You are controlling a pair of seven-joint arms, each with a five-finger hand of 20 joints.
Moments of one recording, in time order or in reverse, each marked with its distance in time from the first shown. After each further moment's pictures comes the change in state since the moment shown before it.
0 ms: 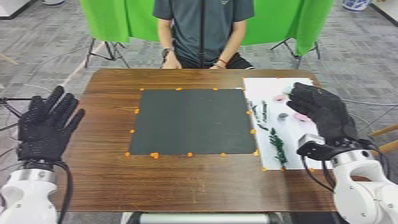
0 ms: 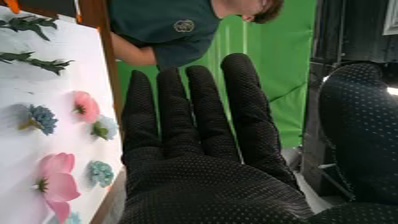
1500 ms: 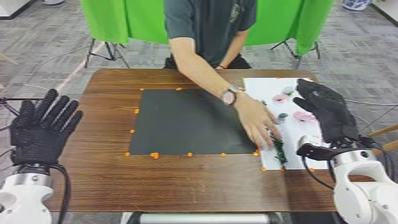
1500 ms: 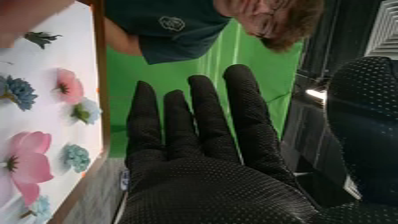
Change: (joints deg) left arm 1.7 -1.7 -1.5 -0.6 -6.0 -2.0 1.4; right arm -0.7 3.1 -1.2 -0.1 -6.3 3.1 -2.7
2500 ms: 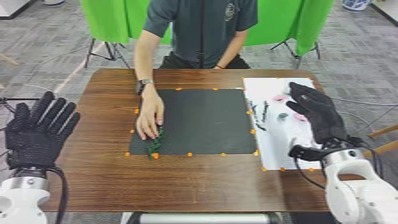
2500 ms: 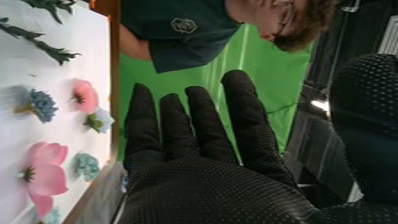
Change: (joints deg) left arm 1.6 -0.4 -1.1 -0.2 -1.5 -1.3 0.5; right arm 2.2 0.5 -3.8 1.9 -3.6 1.1 1.2
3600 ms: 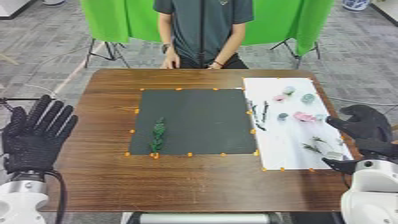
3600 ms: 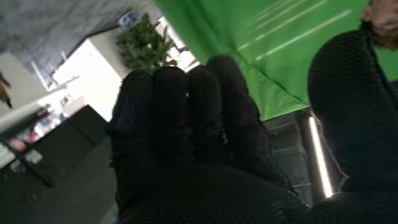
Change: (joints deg) left arm 1.3 -0.5 -0.4 -0.4 -0.6 0.2 1.2; right arm -8.0 4.8 4.5 -4.4 -53.3 12.0 30.7
